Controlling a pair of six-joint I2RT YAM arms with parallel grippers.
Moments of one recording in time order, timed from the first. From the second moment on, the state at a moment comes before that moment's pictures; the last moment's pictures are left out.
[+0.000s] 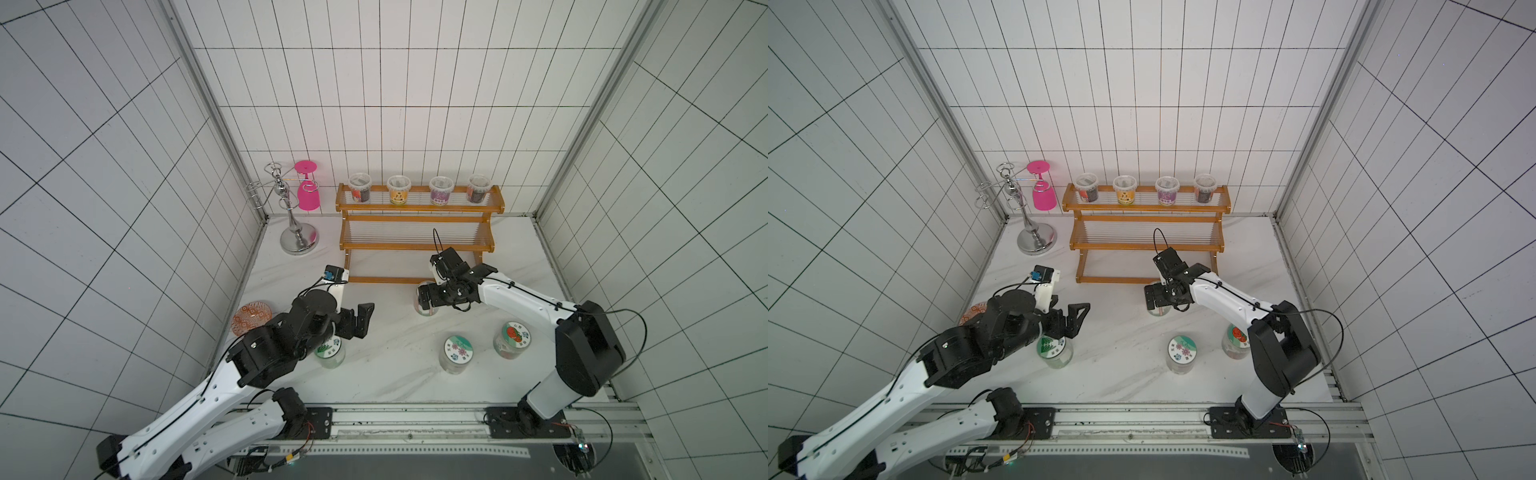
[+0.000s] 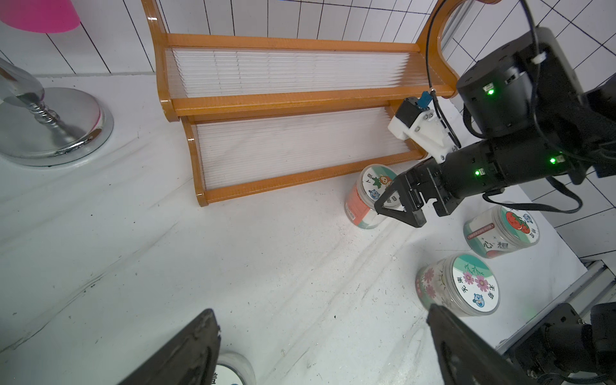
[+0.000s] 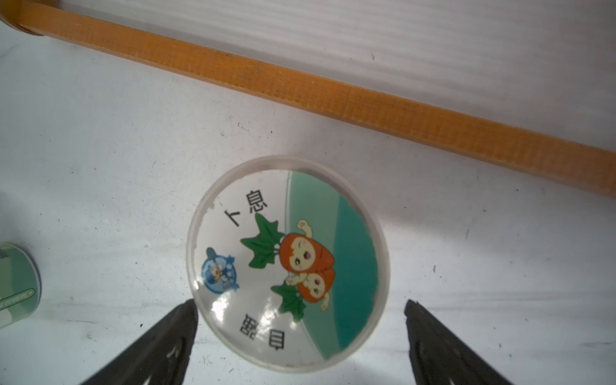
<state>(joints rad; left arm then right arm) -0.84 0.76 0.96 -0.77 -0.24 -0.46 0.72 1.64 1.16 -0.65 -0.02 0.35</state>
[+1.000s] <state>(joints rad) -0.84 0.75 0.94 -0.77 -0.26 -0.45 0.75 1.75 1.29 -0.69 0.05 0.34</state>
